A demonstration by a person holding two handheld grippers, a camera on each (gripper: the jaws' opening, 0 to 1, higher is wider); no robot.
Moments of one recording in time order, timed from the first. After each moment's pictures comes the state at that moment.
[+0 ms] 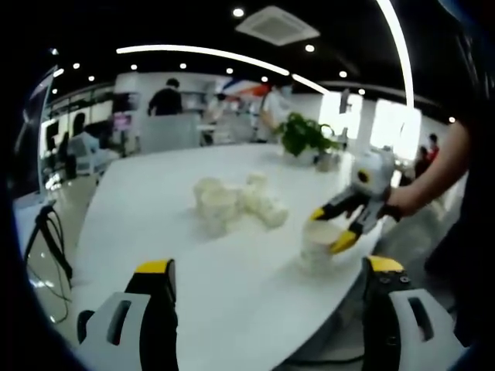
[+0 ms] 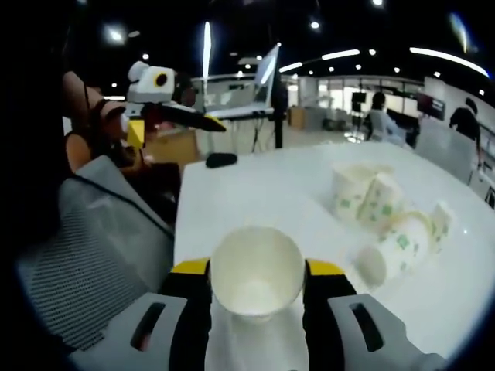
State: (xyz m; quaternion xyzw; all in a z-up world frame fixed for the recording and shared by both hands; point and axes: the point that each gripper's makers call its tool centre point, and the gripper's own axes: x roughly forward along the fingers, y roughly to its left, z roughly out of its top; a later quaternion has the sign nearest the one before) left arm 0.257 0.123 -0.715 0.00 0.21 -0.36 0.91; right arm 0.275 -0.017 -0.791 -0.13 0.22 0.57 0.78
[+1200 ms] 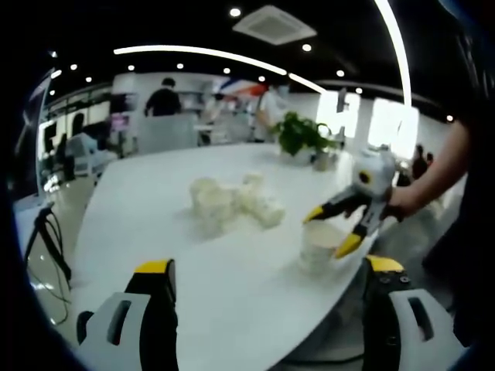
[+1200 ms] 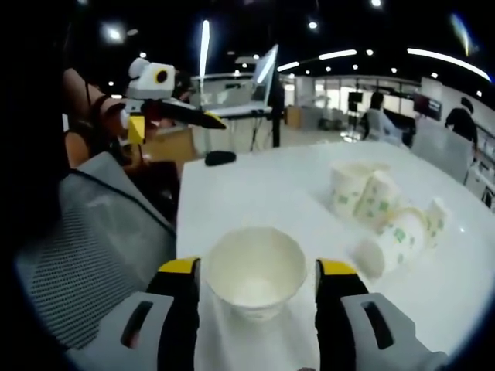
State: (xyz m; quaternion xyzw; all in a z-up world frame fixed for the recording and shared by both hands) left arm 0.253 0.119 -0.713 0.01 0.21 -0.37 0.91; right arm 0.268 -0.024 -0.791 -0.13 0.22 0.56 0.79
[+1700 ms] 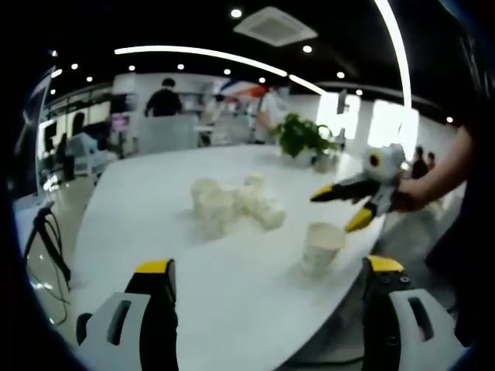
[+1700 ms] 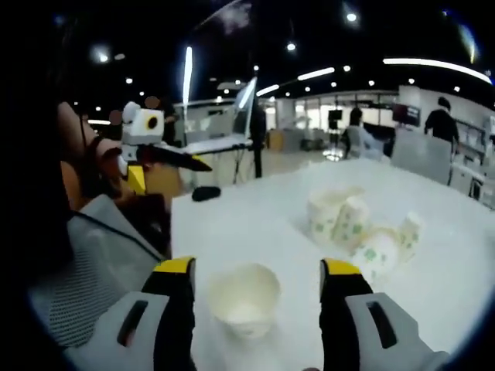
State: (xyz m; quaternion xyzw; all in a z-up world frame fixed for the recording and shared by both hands) left arm 0.260 0.121 -0.715 0.00 0.20 -0.37 0.91; right arm 0.287 -0.041 -0.732 -0.06 0.16 0.51 0.85
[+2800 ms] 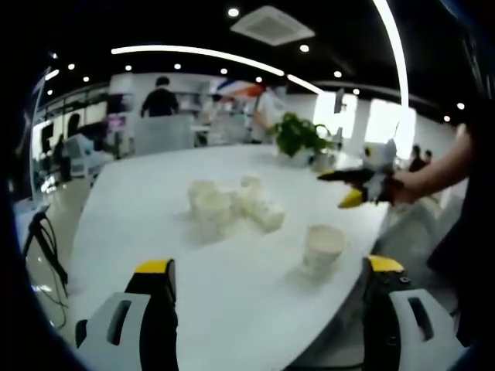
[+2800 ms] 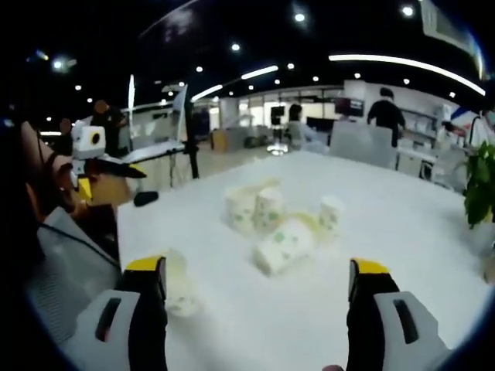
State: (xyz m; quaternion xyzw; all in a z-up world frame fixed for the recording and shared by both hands) left arm 0.266 0.114 -0.714 0.01 0.20 -0.38 0.90; right arm 0.336 -0.119 -0.740 -0.07 0.18 0.38 0.90
